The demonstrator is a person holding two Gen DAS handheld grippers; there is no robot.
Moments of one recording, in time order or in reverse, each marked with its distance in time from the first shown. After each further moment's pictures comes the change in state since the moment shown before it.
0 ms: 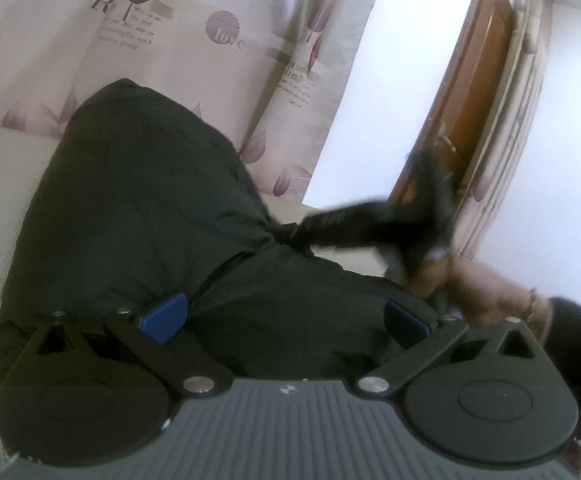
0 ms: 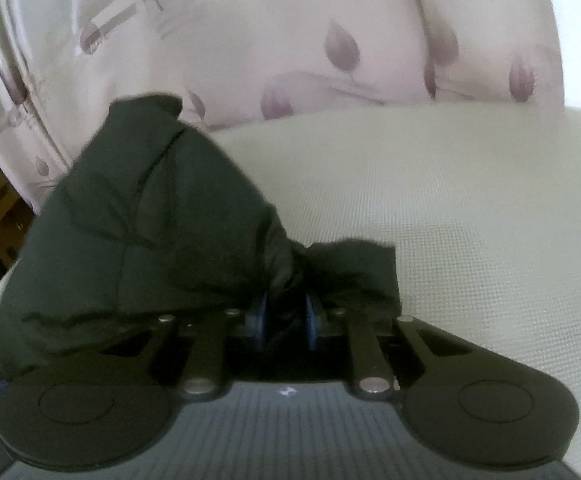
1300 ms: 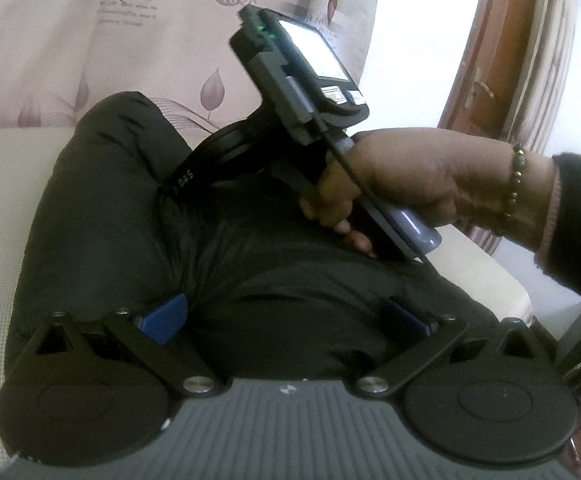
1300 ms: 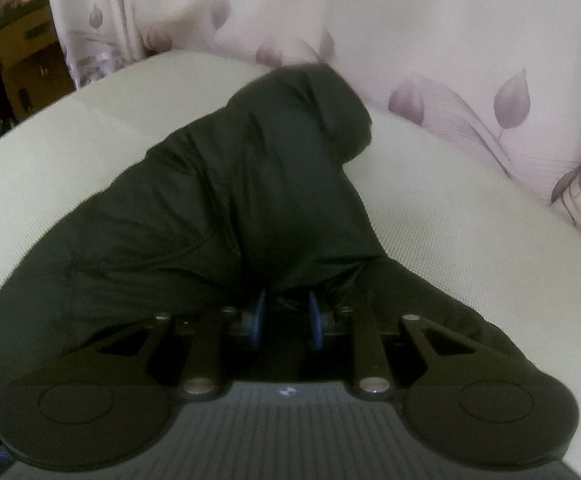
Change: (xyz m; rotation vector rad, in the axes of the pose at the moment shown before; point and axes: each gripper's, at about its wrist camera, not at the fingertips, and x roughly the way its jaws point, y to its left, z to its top) left arm 0.022 -0.024 0.020 0.079 0.161 0.152; right arm 0.103 0.166 0.039 -0.488 0.231 -0.045
